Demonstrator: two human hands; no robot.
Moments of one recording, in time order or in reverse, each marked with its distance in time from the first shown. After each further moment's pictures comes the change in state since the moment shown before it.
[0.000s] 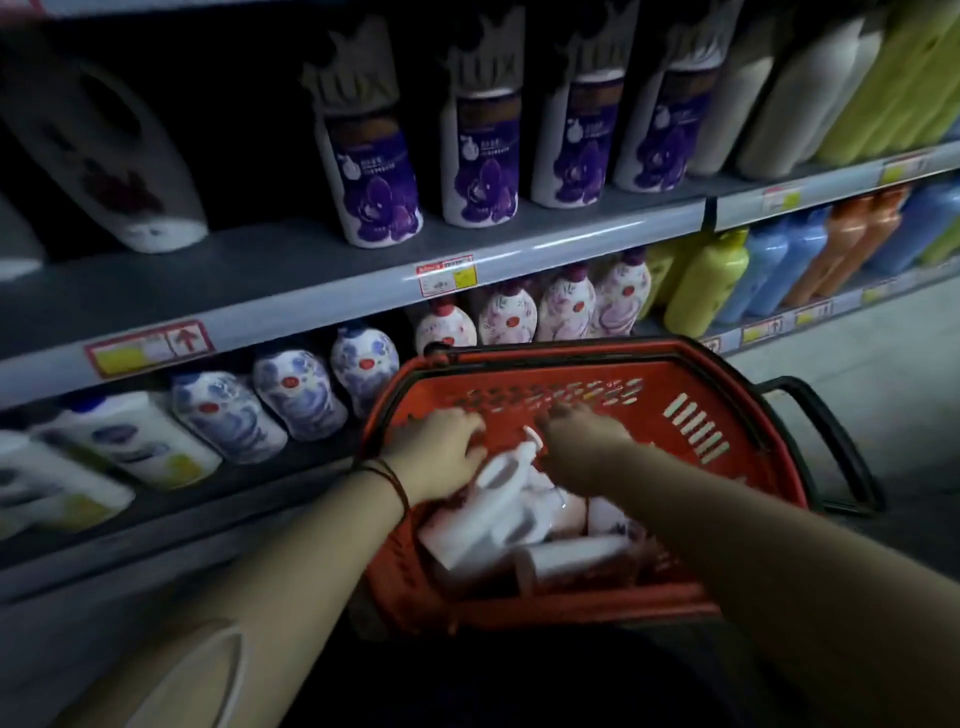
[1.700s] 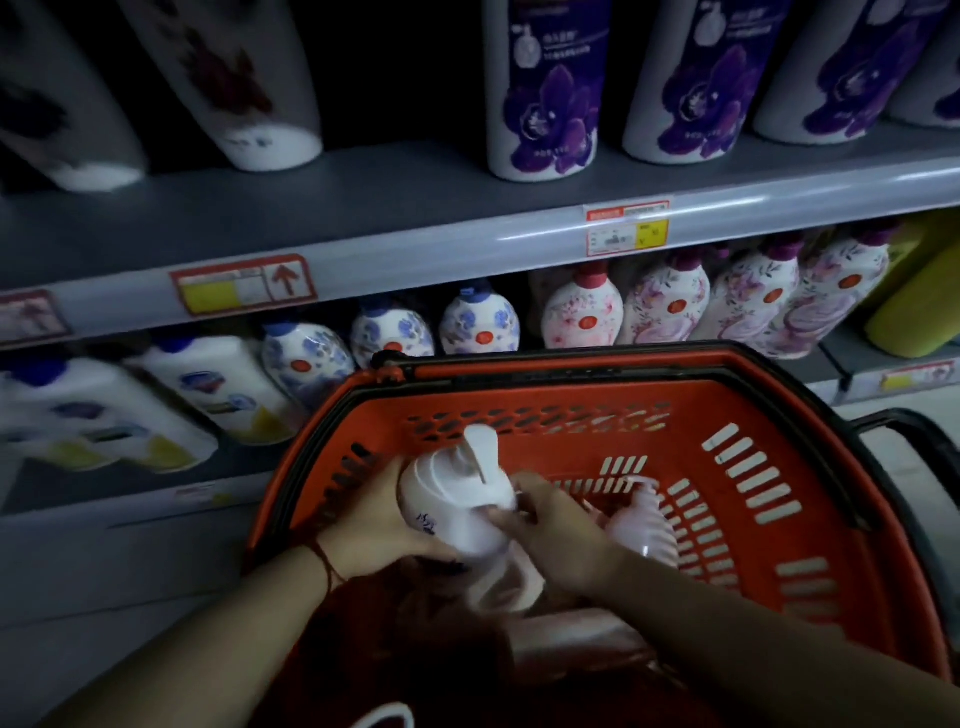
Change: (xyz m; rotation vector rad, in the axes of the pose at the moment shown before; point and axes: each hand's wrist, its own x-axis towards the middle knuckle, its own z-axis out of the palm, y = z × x) left_hand -0.070 -0.195 0.100 -0.725 0.068 -0.480; right_hand 0.075 -0.134 0.109 1.004 -0.093 -0.157
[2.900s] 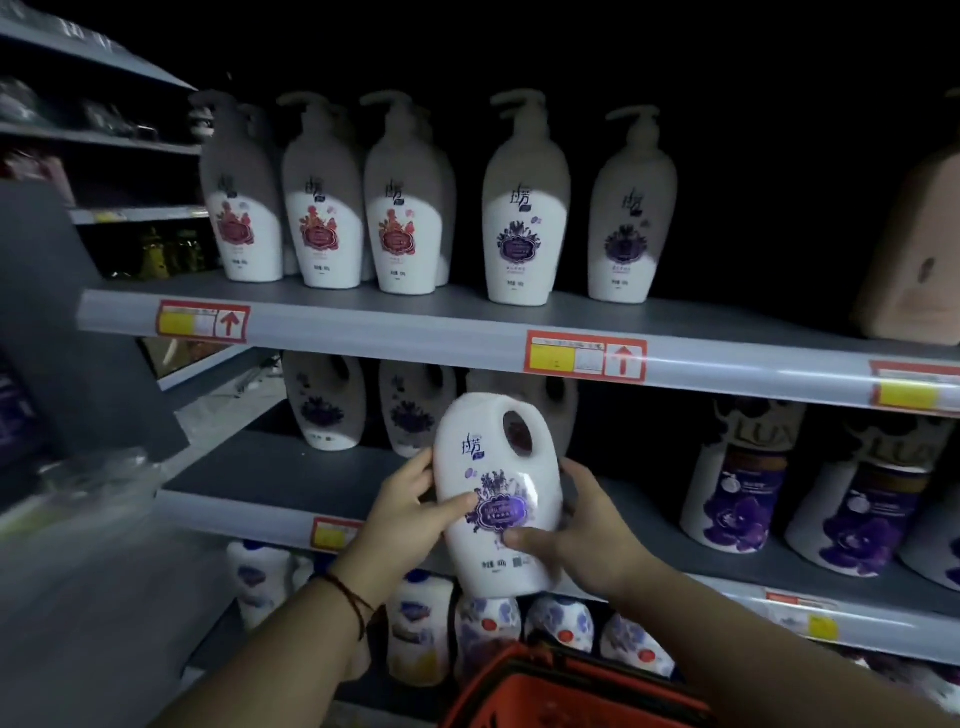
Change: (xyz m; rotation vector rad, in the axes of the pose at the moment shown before) left_hand -0.111 0.144 -0.268 -0.706 0.573 0.400; right_hand 0.037 -0.316 0.002 0.089 0.038 -0.476
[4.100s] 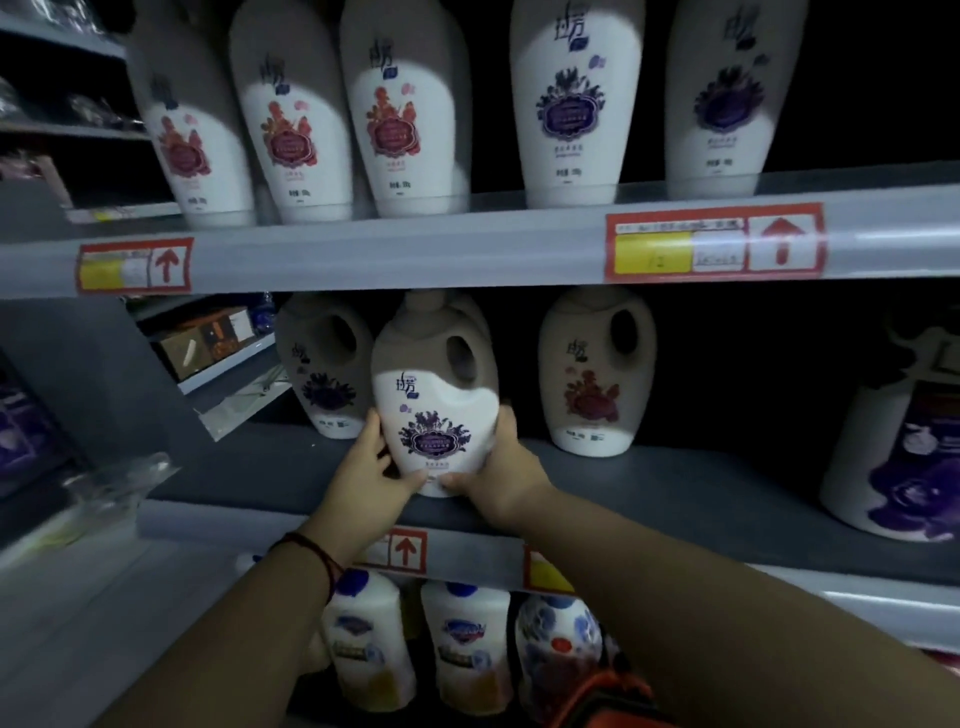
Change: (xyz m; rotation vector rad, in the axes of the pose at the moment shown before) left_hand 0.097 -0.078 -0.092 0.391 0.086 0.026; right_hand 0.135 0.041 0.122 -0.240 -0.036 0.060
